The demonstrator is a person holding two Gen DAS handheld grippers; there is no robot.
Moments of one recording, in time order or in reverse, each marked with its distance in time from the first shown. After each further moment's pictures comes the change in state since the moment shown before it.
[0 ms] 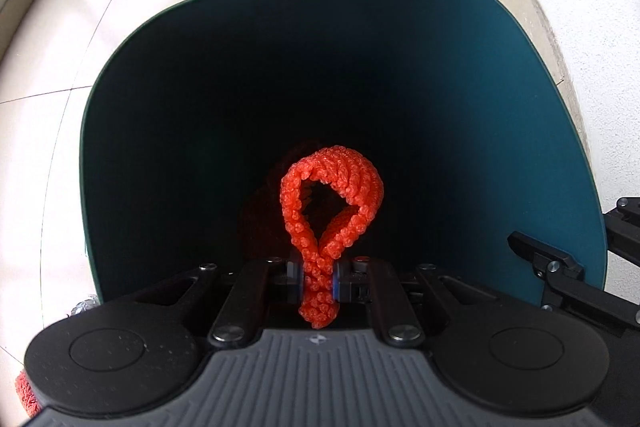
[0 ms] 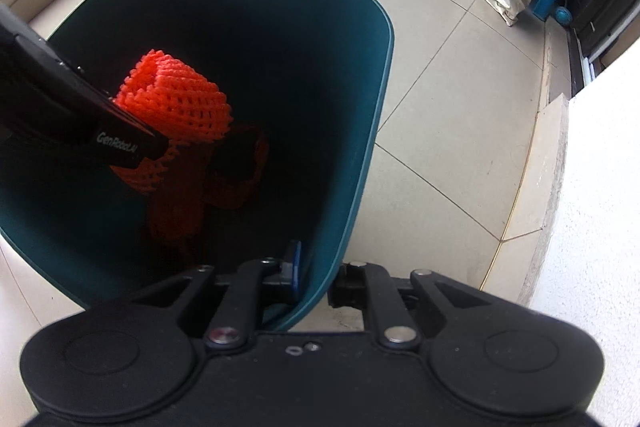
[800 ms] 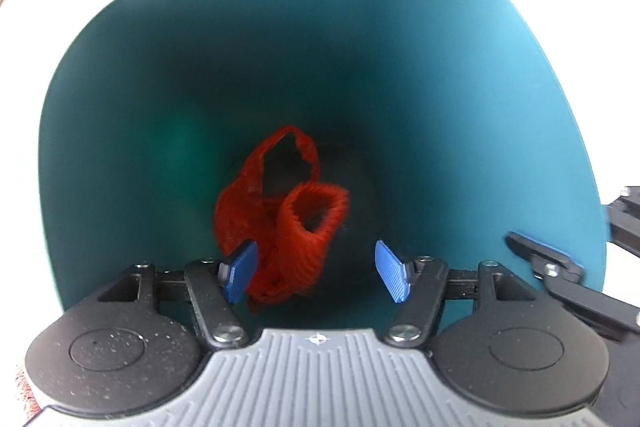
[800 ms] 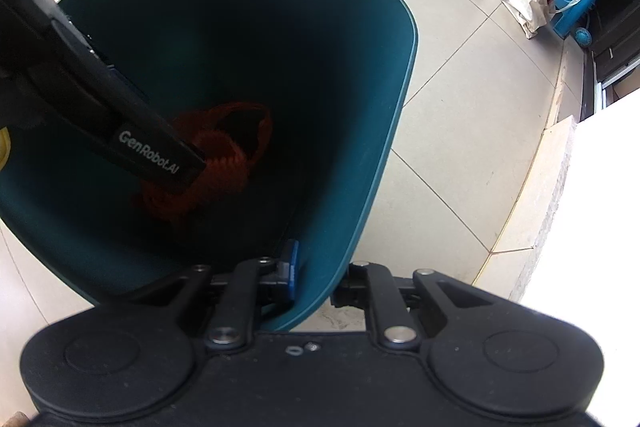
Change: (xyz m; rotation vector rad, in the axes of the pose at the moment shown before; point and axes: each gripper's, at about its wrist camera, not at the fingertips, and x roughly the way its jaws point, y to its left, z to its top) left arm 0.011 0.005 0.005 -0.008 0.034 -0.097; right arm 0.002 0.010 0.009 -0.087 0.061 -0.020
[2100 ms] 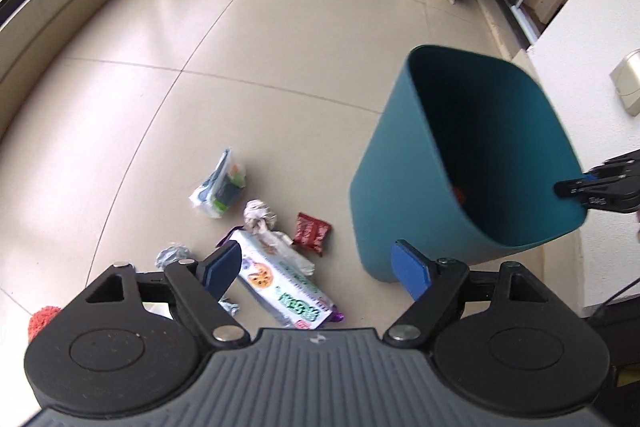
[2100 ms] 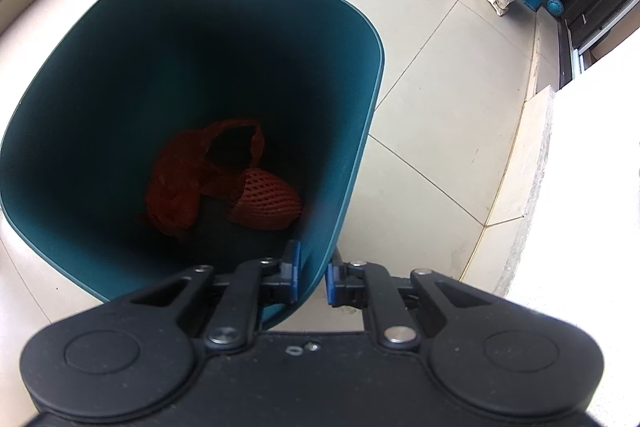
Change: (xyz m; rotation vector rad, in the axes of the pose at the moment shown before) left arm -0.129 0.168 -0.153 -0.163 -0.272 0.047; right arm -0.012 -0.004 -0.002 0.136 -0.010 -0.006
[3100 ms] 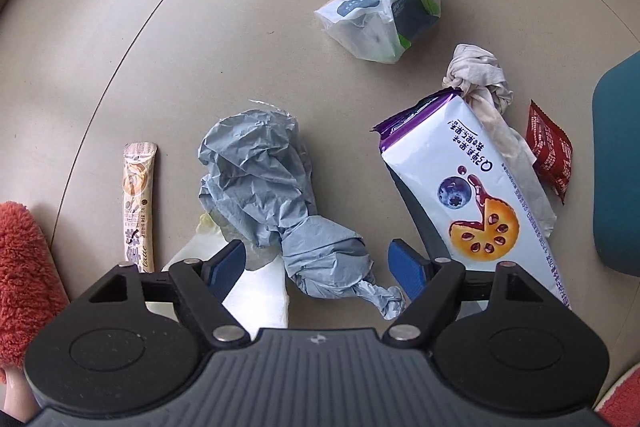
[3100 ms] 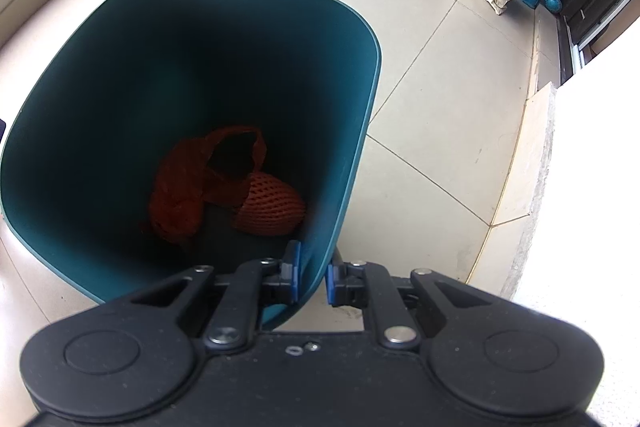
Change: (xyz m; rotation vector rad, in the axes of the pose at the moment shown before) left arm 0.240 0.130 -0.069 -0.210 0.342 0.221; right arm 0.000 -0.003 -0.003 0.007 -0.012 0.009
